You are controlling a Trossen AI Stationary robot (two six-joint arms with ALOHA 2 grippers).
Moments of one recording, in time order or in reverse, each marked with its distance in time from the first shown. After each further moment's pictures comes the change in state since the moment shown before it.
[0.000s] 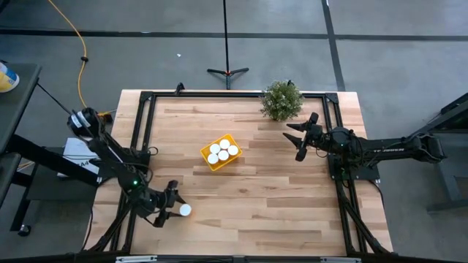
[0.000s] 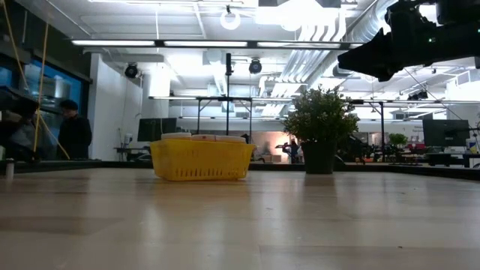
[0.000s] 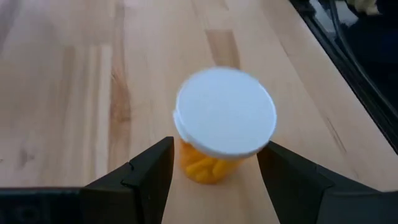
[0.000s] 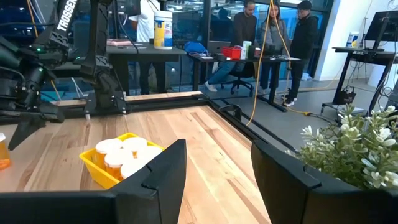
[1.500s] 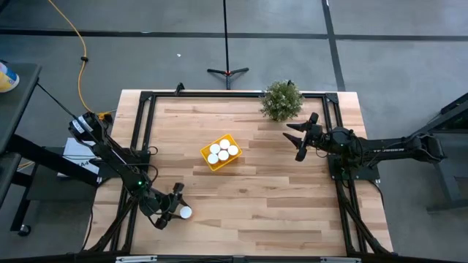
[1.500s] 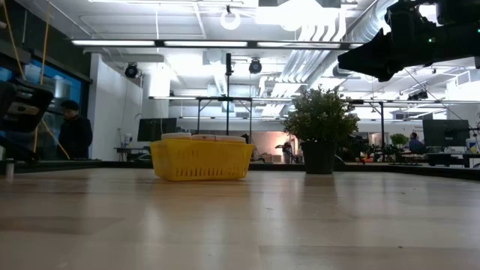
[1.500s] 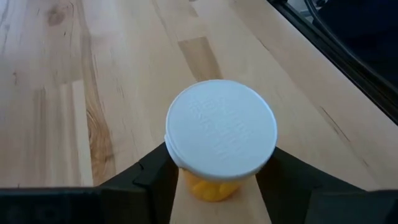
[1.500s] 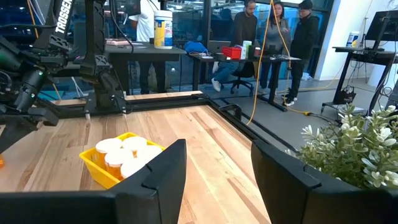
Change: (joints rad) left arm 0.064 0.079 0.000 0.151 0.101 0.268; right arm 0.000 0.000 0.000 -0.002 0.000 0.000
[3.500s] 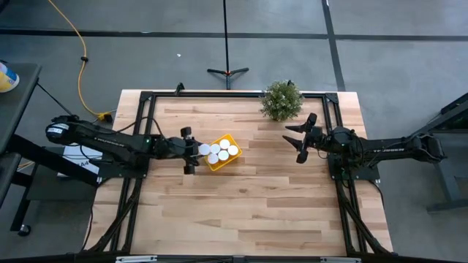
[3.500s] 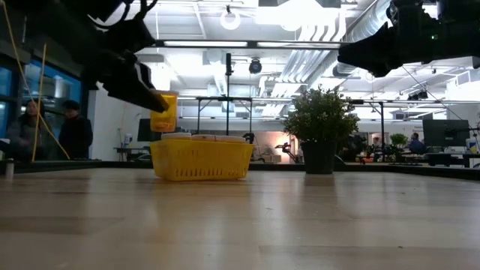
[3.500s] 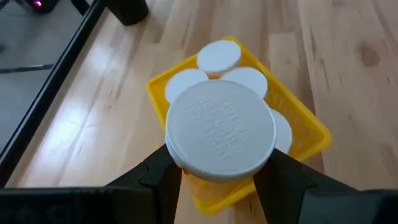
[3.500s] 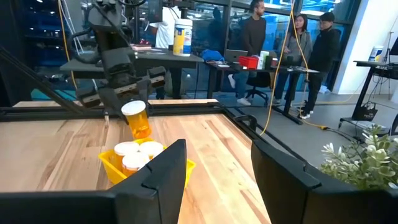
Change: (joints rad) left arm 0.829 -0.351 0.185 -0.524 0.070 0.437; right arm 0.000 0.000 0.000 0.031 -0.083 -0.046
